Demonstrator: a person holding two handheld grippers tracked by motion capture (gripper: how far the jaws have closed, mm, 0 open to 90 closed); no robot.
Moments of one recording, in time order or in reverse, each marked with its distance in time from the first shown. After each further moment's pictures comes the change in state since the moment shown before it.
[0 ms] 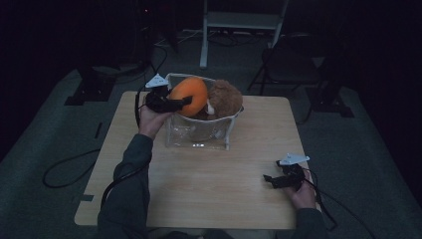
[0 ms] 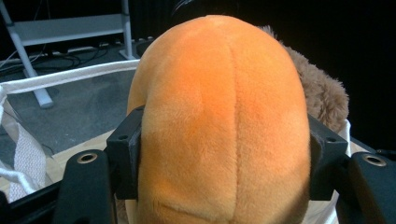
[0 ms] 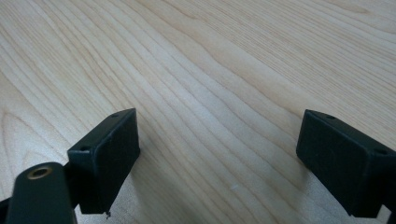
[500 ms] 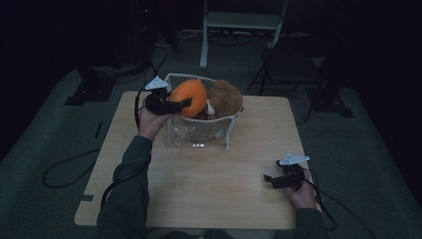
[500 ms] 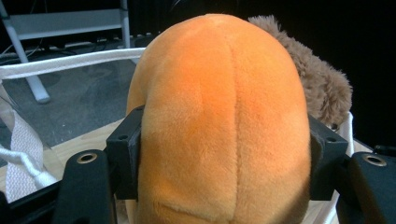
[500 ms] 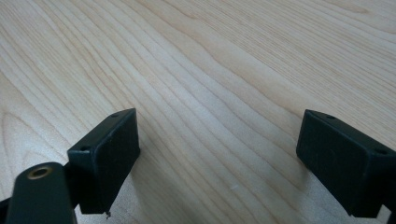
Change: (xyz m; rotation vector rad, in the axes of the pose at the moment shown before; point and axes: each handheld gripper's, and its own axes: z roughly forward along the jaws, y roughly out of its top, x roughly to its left) left arm 0.003 -0.008 0.001 0.013 -0.007 -0.013; right arm 0.000 0.000 0.000 0.000 0.000 0.001
